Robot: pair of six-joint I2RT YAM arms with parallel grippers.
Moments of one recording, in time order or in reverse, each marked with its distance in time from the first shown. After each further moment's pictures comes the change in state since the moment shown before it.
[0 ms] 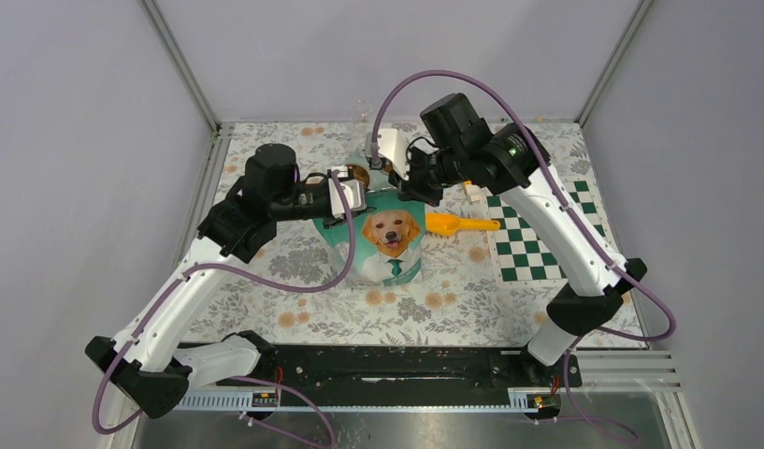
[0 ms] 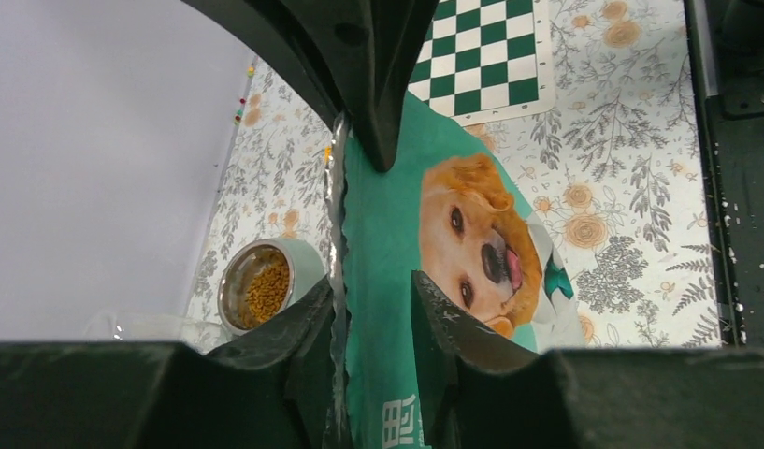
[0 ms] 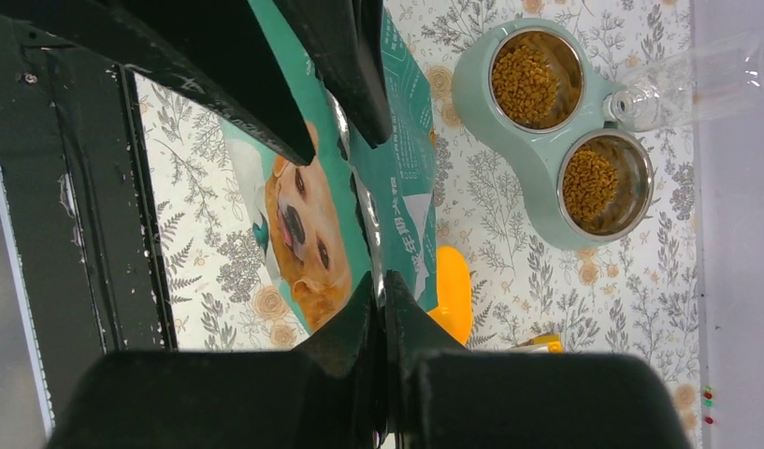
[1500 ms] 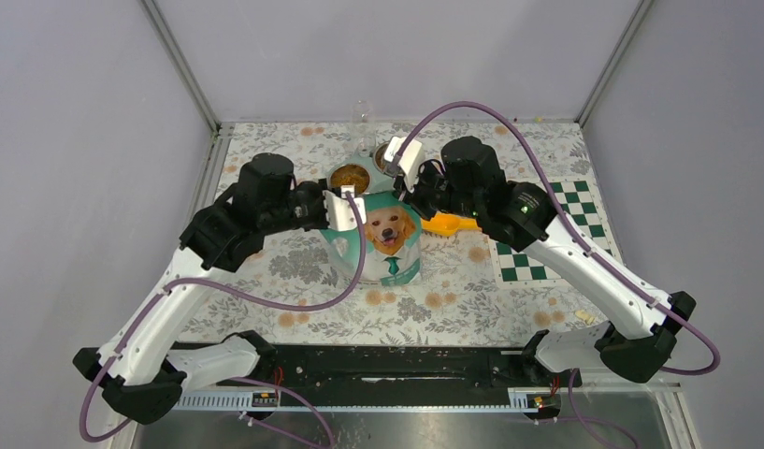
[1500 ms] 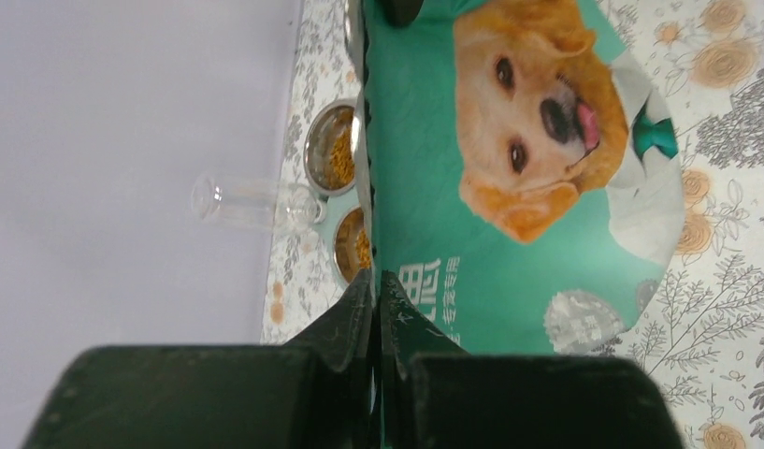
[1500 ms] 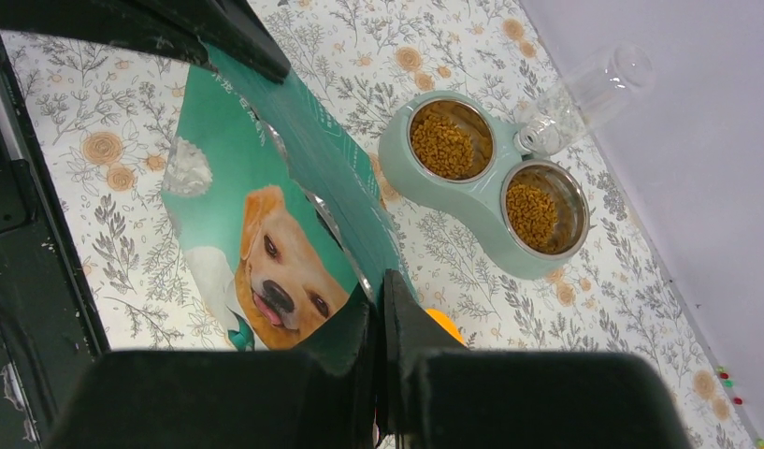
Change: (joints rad) left arm -0.064 -0.031 0.099 -0.285 -0.406 0.245; right arm 0.064 -0.369 -0.638 0.667 0.230 0.268
